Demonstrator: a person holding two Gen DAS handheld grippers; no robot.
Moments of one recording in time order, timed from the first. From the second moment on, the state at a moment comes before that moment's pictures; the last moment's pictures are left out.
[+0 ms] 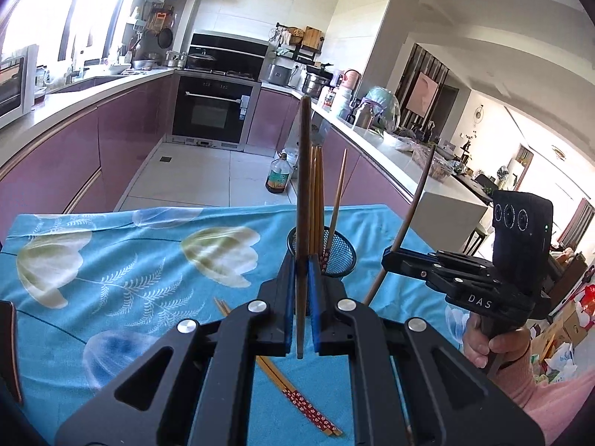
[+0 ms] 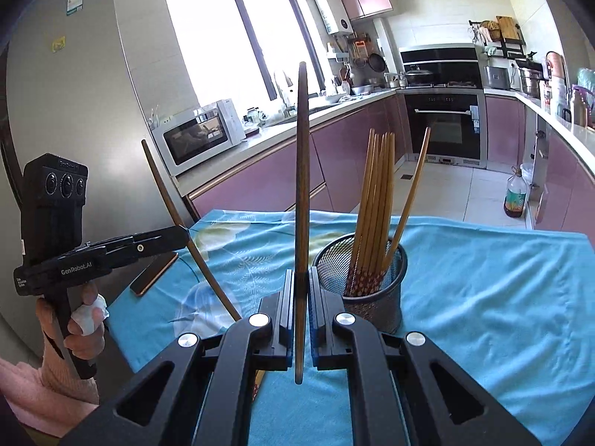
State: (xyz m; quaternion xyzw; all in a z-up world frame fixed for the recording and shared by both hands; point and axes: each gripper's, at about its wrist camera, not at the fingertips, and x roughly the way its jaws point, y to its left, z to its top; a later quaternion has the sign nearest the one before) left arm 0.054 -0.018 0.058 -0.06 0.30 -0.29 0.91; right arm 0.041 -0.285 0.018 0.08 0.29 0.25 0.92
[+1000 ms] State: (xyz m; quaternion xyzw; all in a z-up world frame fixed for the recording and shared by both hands) left arm 0.131 -0.087 0.106 -0.02 0.27 -0.30 0.91; right arm 0.090 -0.307 0.054 0.07 0.24 0.21 0.94
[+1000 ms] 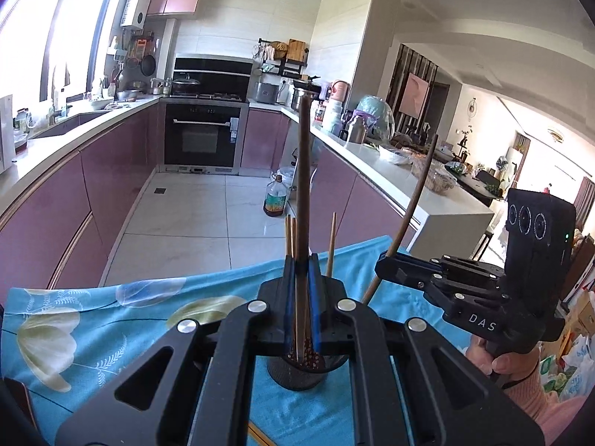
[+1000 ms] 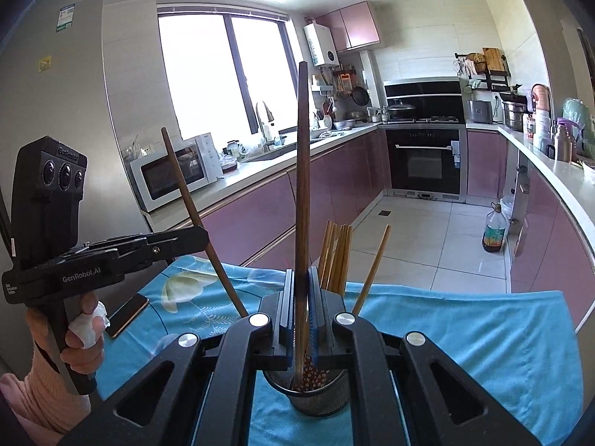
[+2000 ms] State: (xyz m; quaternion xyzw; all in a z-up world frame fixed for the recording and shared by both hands) left arm 0.180 -0.116 0.032 0.04 0.36 -0.28 0.89; right arm 0.130 -0.290 0.002 0.07 0.35 0.20 0.91
